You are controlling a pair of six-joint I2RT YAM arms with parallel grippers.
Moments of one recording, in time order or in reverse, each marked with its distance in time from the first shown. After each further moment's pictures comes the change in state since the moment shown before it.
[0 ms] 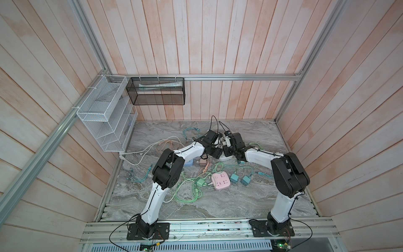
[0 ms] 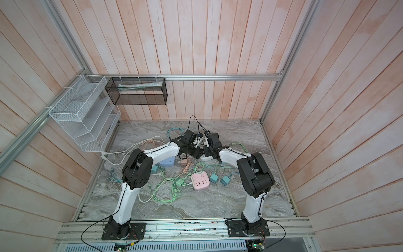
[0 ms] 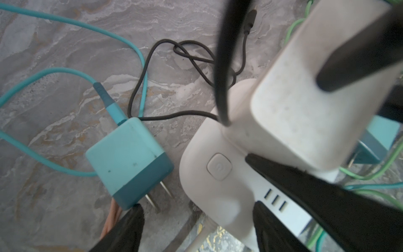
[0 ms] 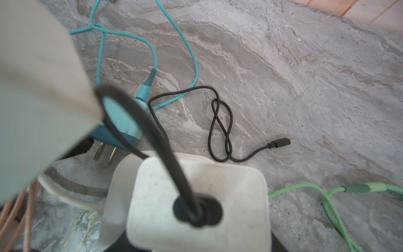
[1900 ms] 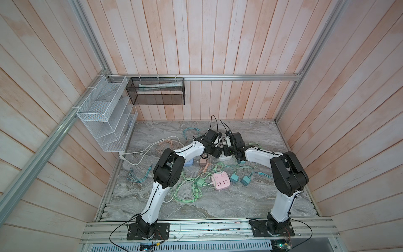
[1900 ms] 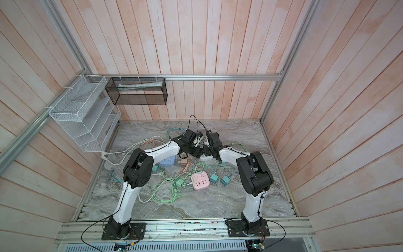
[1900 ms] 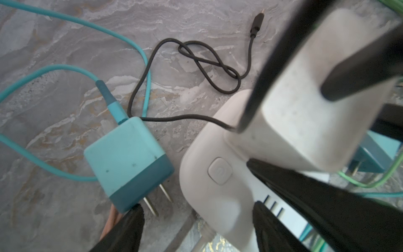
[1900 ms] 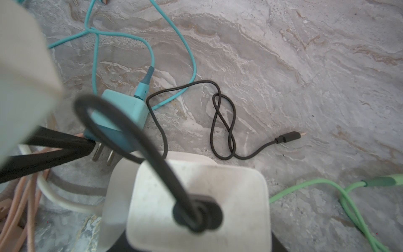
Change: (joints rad) left arm 0.007 0.026 0.039 -0.020 0.010 -0.015; right arm -0.021 0.021 0.016 -0.011 -0.038 0.080
